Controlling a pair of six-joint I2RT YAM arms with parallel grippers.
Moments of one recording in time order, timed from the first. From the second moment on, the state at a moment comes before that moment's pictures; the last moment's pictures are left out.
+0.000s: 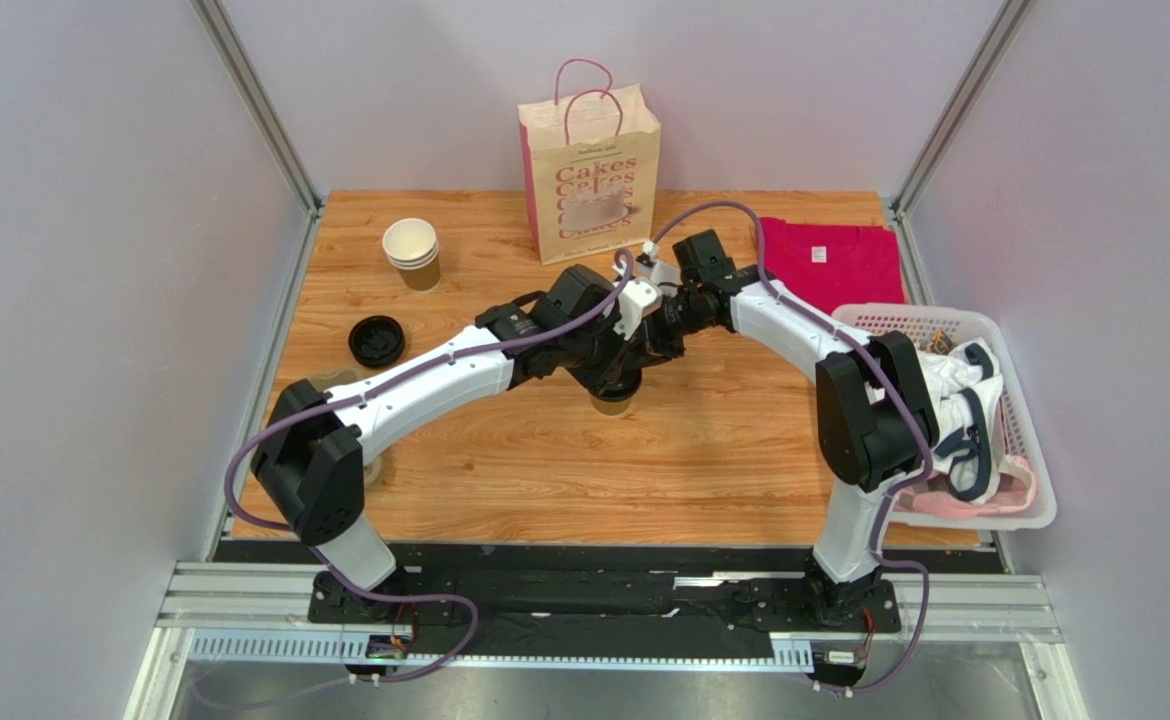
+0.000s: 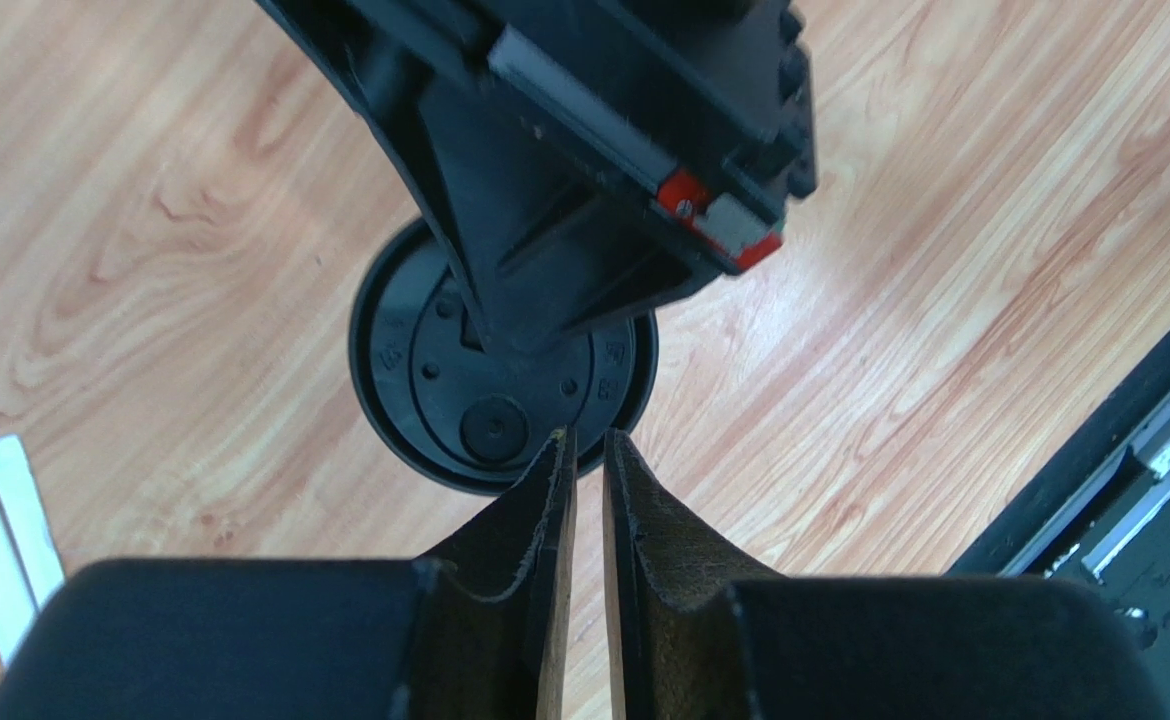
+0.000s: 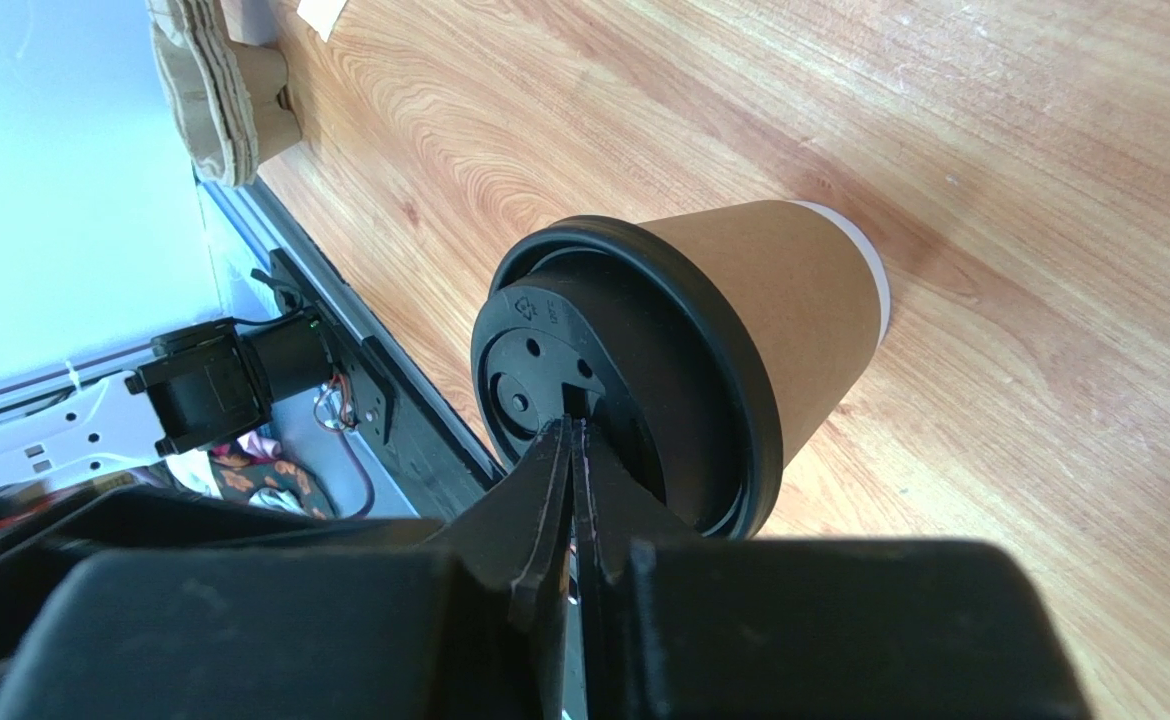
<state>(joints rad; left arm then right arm) -0.82 1.64 1.33 -0.50 0.10 -0.01 0.42 1.86 1.38 -0.53 -0.72 0.41</state>
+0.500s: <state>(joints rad) -0.82 1.65 1.24 -0.42 0.09 0.02 0.42 1.87 1.38 -0.53 -0.73 0.41</state>
